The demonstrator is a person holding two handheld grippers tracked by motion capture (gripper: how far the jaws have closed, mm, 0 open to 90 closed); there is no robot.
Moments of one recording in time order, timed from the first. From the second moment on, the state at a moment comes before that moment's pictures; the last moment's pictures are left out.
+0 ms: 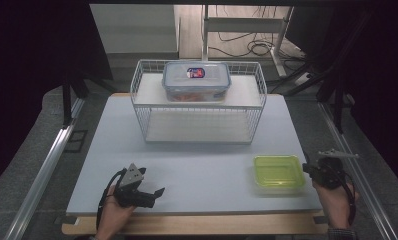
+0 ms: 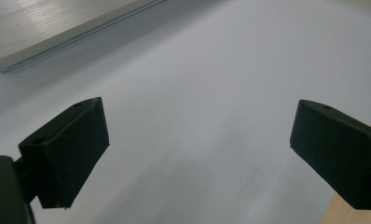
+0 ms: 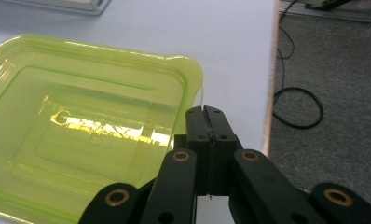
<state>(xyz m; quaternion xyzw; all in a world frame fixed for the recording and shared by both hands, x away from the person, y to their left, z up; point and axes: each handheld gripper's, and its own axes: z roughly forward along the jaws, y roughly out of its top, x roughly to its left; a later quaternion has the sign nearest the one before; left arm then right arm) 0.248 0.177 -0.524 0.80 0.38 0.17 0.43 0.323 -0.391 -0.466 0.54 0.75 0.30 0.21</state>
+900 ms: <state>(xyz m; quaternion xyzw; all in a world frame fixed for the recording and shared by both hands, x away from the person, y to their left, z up) 0.248 0.175 -0.524 0.81 0.38 0.17 0.42 0.326 -0.326 -0.479 0.48 0.80 0.32 0.17</state>
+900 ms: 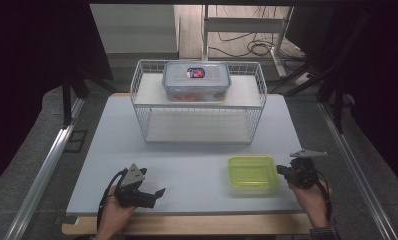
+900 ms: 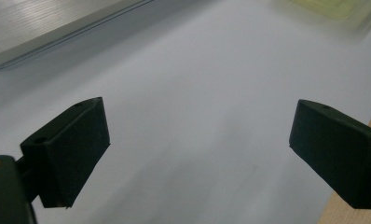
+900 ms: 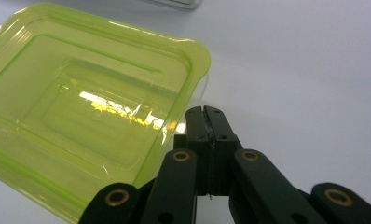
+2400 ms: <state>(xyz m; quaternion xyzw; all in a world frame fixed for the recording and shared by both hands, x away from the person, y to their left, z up) 0.249 0.174 -0.525 0.81 0.38 0.16 0.42 0.312 -0.210 -0.490 0.37 0.85 0.35 0.10</state>
